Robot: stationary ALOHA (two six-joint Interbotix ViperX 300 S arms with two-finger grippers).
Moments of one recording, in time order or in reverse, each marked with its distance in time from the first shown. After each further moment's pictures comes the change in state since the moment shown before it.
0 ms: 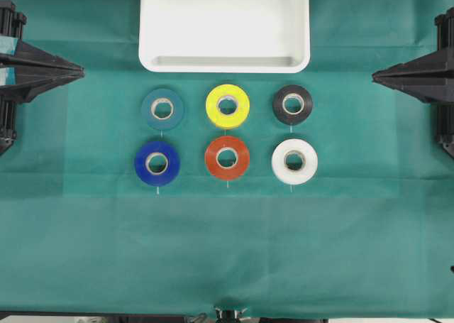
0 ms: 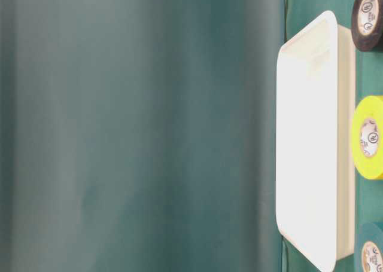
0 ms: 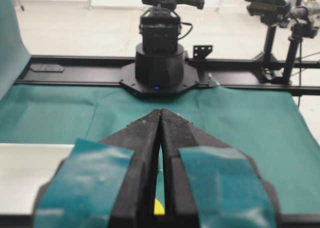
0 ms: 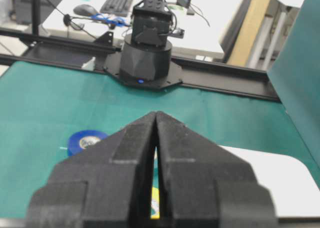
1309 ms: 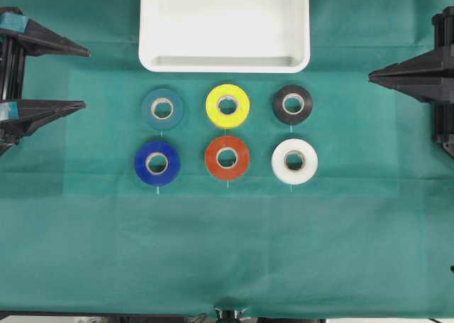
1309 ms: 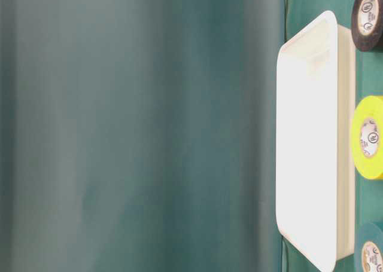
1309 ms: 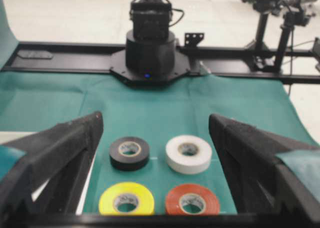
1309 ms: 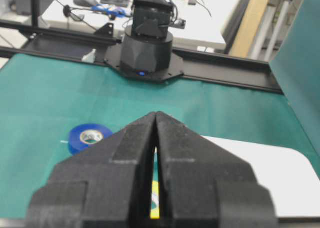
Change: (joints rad) left arm -0.023 0.021 0.000 -0.006 0.014 -0.017; right arm -0.003 0.015 -0.023 0.002 0.041 0.003
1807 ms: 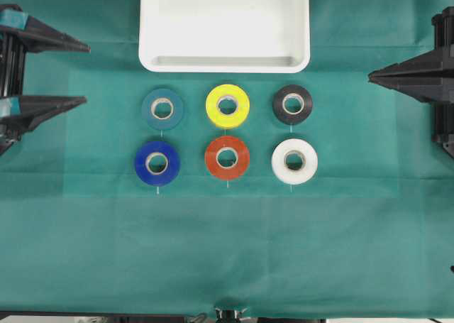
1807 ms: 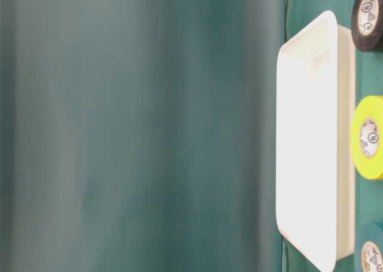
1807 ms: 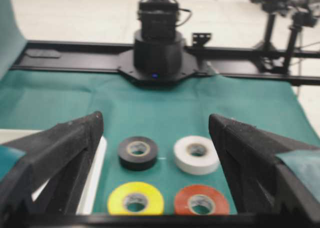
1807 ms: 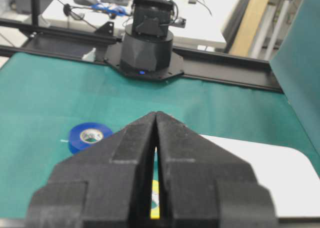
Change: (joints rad) left arm 0.038 0.002 0.000 -0.002 0.000 0.000; right arm 0.000 0.002 0.000 0.000 0.002 0.000
